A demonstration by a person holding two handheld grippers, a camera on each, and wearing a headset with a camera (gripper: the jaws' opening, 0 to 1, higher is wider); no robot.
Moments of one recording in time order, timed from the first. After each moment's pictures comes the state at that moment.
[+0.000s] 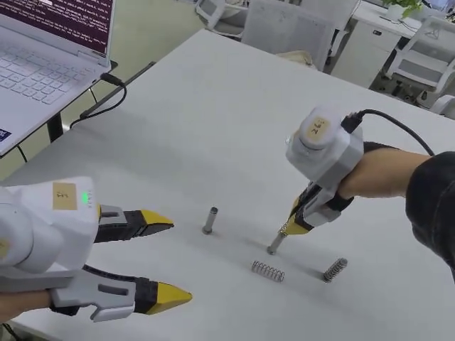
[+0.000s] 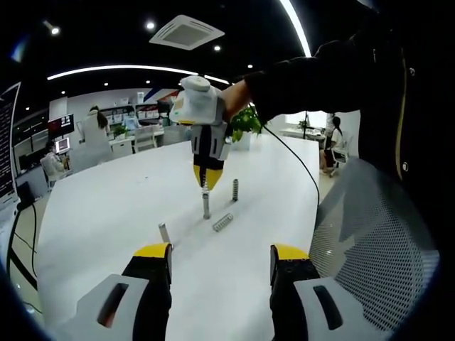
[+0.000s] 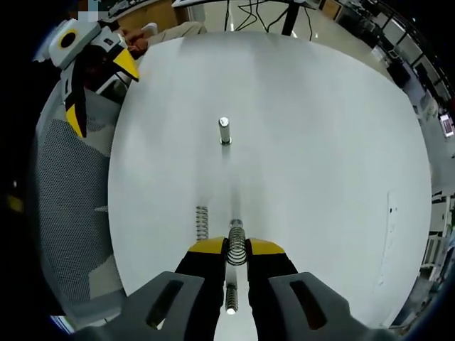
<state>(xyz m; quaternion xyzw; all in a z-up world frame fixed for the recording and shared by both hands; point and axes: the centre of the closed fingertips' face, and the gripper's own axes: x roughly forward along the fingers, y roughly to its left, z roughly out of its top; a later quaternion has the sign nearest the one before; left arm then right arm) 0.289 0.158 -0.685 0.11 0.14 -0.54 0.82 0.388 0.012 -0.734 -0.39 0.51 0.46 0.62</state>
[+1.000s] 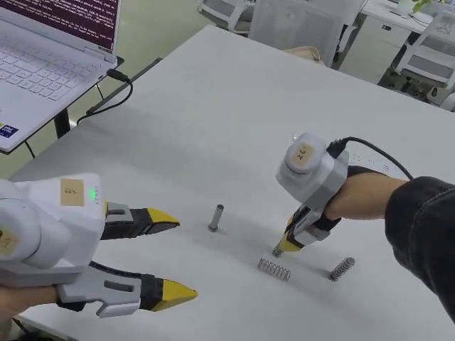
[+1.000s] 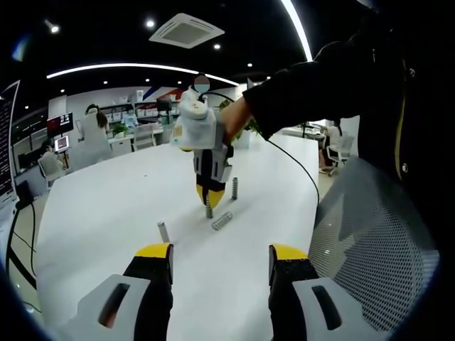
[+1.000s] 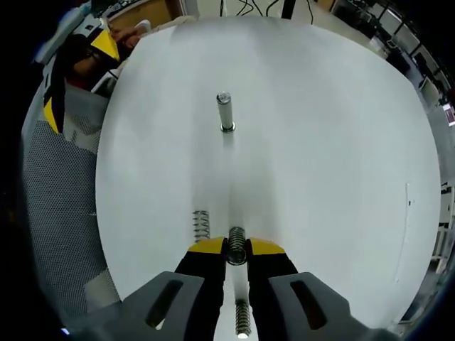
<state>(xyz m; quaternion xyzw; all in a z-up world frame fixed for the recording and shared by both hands) 0.290 0.158 -0.687 0.11 0.15 -0.55 0.82 0.380 0.016 -0.778 -0.37 0.53 0.45 0.62</state>
